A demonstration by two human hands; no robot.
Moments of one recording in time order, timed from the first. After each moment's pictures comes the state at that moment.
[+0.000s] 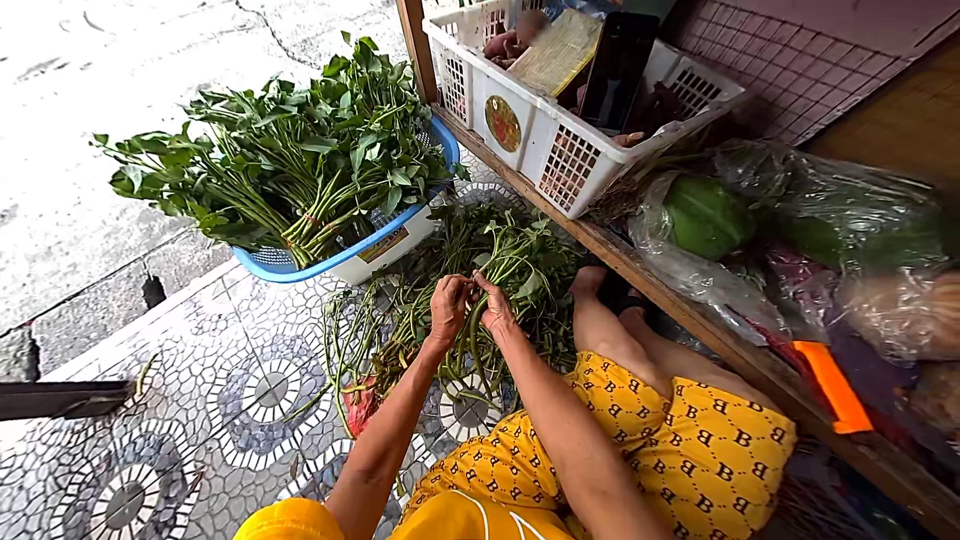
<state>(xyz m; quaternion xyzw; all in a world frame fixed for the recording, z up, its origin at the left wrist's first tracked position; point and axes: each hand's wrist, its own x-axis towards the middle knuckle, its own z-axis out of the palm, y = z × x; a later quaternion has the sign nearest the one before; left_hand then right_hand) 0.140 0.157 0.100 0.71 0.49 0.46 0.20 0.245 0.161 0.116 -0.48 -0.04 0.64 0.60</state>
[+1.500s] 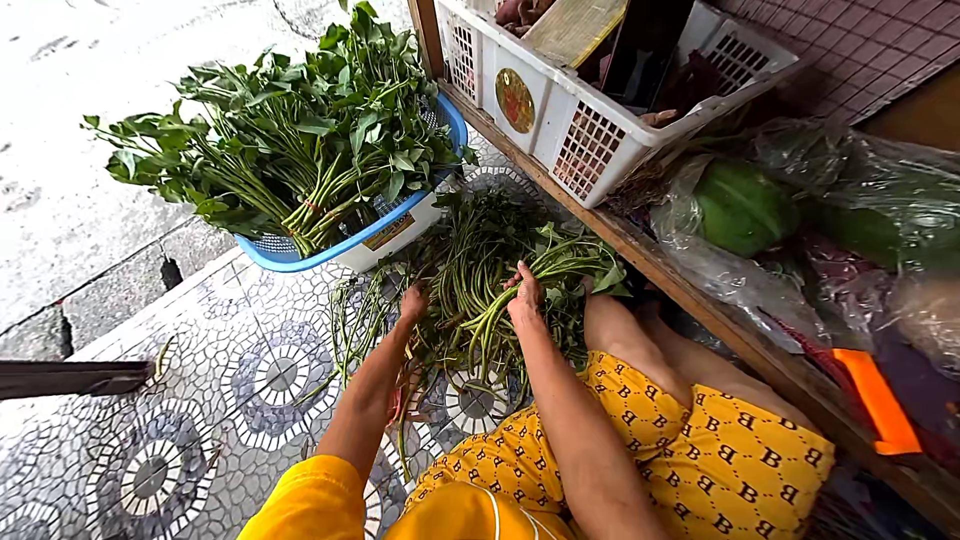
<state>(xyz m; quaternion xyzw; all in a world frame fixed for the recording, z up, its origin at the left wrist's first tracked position) 0.032 0.214 0.012 0.56 0.72 0.10 0.39 0.272 0.170 0.120 -0.57 0.09 0.50 0.65</state>
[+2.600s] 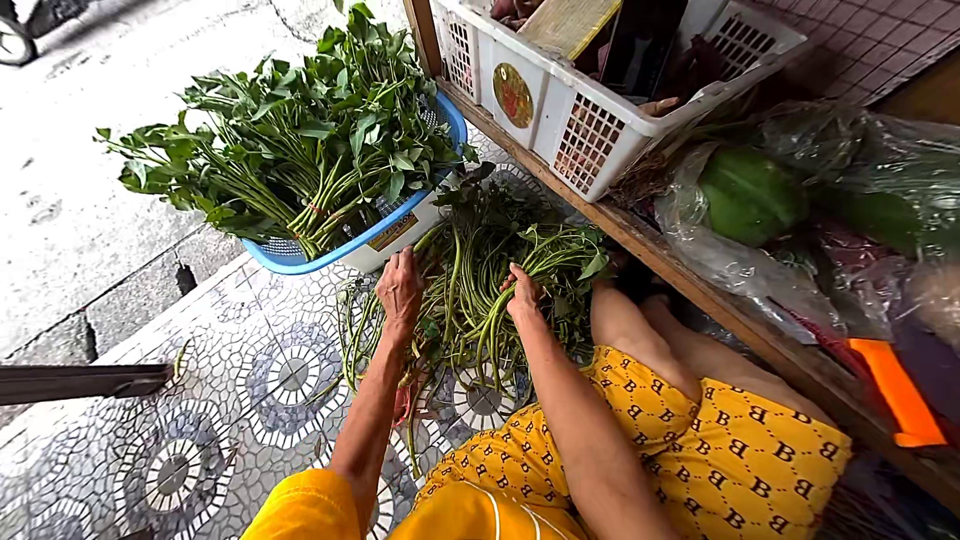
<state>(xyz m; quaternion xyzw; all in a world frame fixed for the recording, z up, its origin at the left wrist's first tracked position) 0.064 0.177 0.148 0.69 0.68 0.22 0.02 0.266 0.168 0.112 -0.59 0.08 0.55 0.59</state>
